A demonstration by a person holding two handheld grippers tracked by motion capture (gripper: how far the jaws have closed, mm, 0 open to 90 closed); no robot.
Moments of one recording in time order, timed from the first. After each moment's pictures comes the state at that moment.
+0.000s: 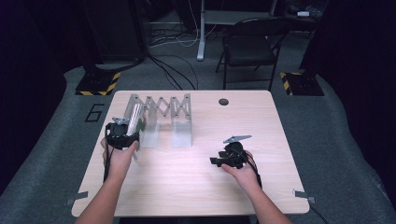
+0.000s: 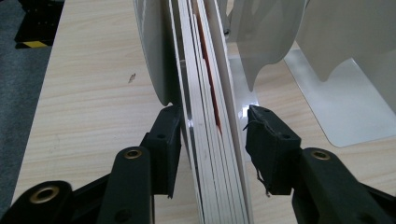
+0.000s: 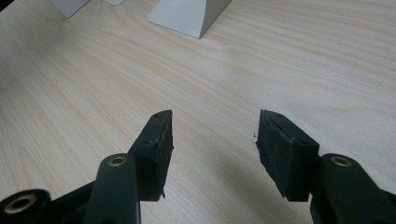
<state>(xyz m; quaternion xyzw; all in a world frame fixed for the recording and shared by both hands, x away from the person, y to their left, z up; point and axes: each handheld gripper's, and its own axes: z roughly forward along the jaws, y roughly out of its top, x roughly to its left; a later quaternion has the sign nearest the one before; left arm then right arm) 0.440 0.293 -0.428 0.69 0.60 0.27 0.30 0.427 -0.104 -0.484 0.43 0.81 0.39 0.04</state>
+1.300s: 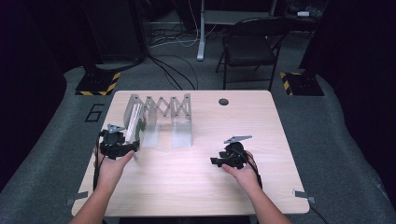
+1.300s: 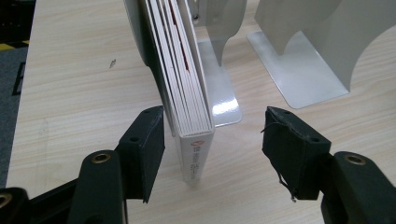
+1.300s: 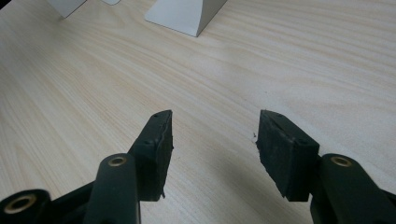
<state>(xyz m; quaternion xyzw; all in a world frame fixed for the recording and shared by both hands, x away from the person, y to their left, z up) 0.402 0.301 -0.415 0.72 0.57 0.24 0.33 0.426 -0.105 -0.485 0.44 0.81 0.39 0.04</state>
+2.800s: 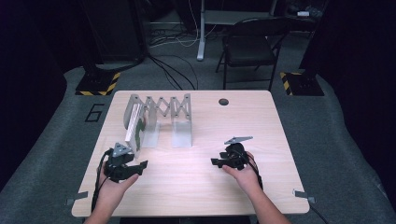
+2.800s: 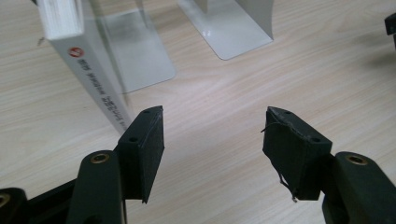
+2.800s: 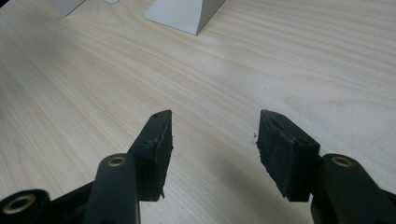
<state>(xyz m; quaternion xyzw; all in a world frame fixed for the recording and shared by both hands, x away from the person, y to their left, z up) 0.345 0.277 -0.433 0.77 0.50 0.19 0.35 0.423 -0.107 -0.485 0.44 0.81 0.39 0.04</state>
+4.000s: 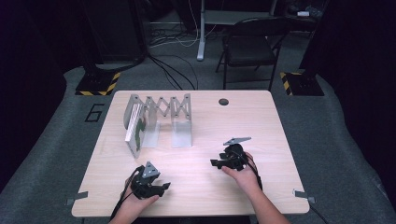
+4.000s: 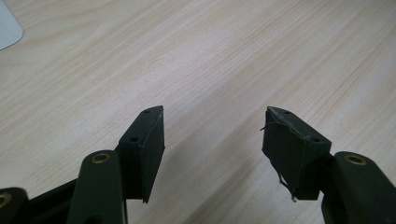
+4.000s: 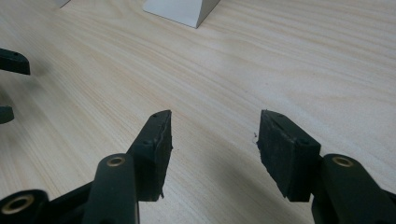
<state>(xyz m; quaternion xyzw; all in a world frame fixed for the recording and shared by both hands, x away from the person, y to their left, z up) 0.336 0.226 -0.507 0.85 0.38 0.14 0.34 0.423 -0.105 -0.488 0.43 0.82 0.38 0.05</state>
